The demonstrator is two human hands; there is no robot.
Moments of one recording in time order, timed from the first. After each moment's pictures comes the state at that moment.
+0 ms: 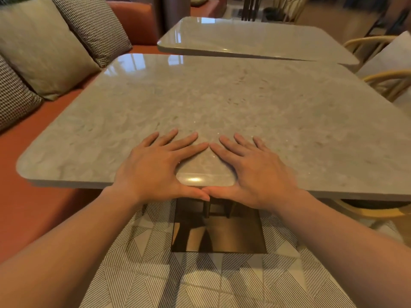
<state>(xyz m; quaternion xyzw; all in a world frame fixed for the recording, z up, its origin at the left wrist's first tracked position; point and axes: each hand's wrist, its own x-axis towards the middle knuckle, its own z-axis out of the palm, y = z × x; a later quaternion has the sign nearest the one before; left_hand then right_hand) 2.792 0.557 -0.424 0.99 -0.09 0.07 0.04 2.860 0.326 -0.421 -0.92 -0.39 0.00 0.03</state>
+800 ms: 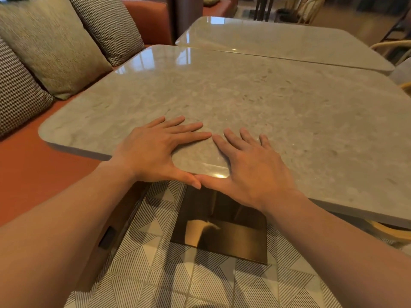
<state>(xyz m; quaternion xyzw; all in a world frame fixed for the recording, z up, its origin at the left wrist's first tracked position) 2.846 0.650 -0.418 0.99 -0.14 0.02 0.05 2.881 0.415 -0.420 -0.94 -0.33 0.00 0.02</state>
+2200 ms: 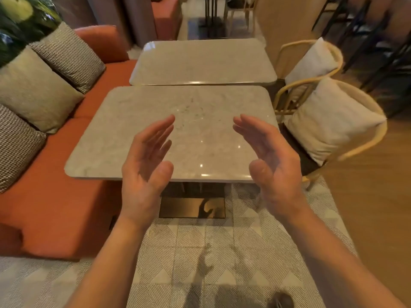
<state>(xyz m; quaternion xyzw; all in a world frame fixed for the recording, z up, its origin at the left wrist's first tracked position) 2.678 0.384 -0.126 0.66 -0.11 0.23 0.70 2.720 0.172 -0.117 -0.67 -0.24 -0.07 0.70</state>
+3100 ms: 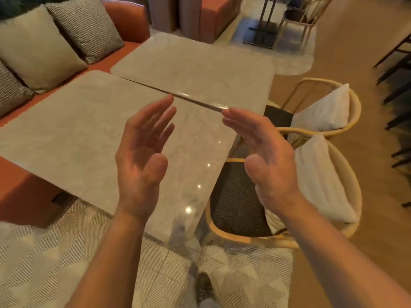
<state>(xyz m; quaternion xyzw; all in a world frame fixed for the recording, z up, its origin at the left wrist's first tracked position) 2.948 0.070 -0.101 0.63 -0.01 0.38 0.67 3.061 -0.096 -0.092 -0.64 -0.42 0.07 0.65</state>
